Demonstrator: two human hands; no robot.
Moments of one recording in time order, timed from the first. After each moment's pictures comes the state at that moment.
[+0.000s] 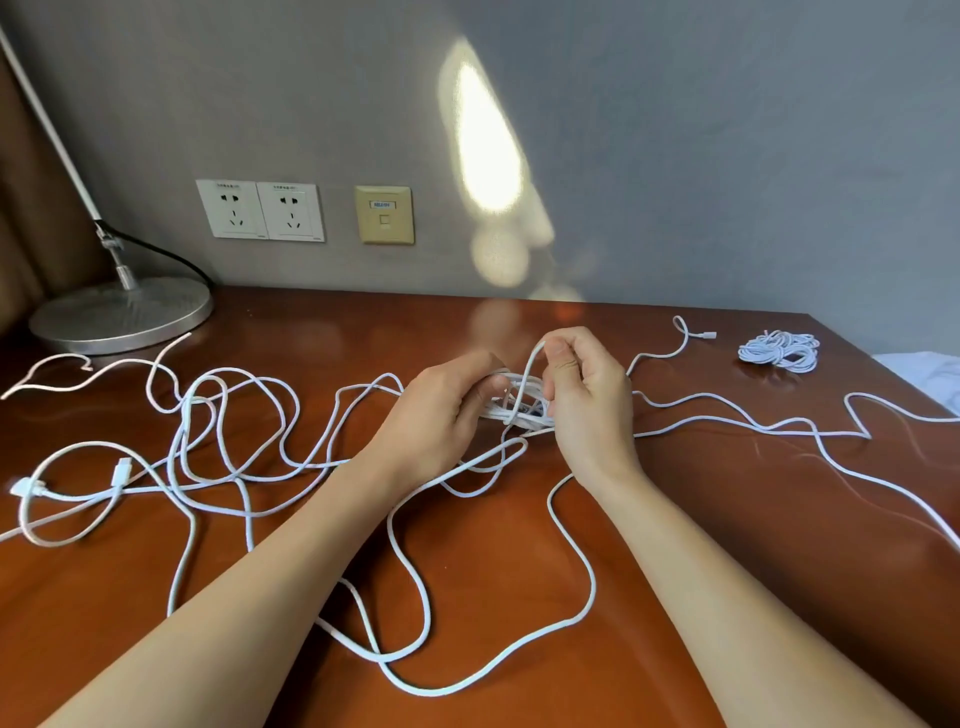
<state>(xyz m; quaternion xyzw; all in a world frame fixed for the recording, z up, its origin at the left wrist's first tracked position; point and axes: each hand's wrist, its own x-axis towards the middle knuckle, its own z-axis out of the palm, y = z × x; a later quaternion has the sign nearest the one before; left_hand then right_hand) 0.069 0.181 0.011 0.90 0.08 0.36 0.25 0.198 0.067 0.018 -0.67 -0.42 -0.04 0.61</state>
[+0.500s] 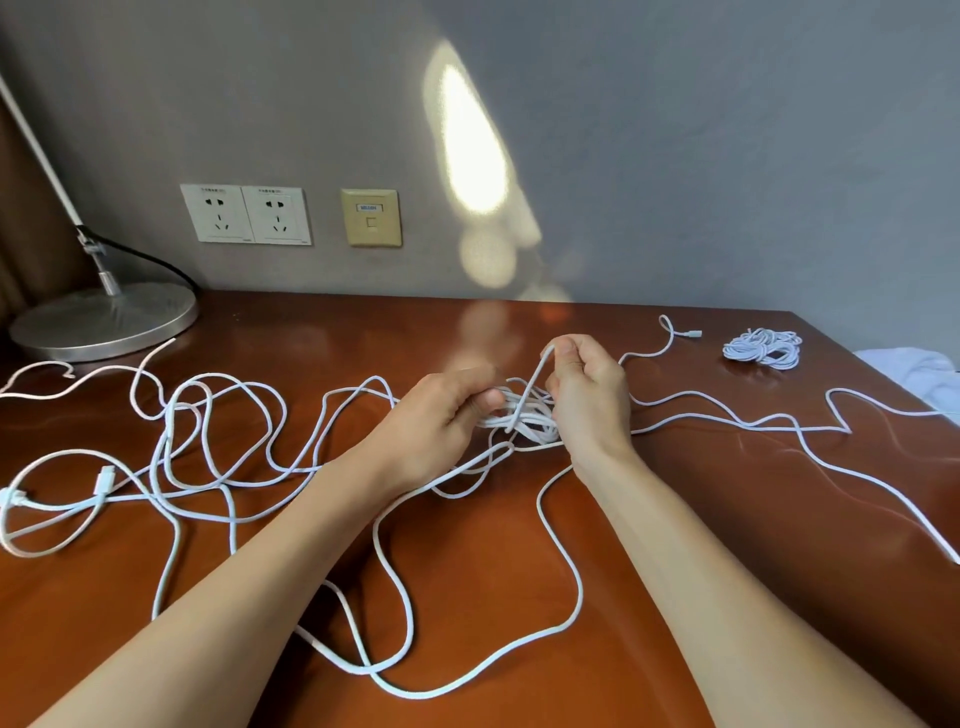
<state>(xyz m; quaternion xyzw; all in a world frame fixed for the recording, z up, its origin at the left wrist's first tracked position) 0.069 0.176 0.017 0.91 0.06 0.28 0.30 0.212 0.071 0.020 -0.71 -0.29 0.05 0.64</state>
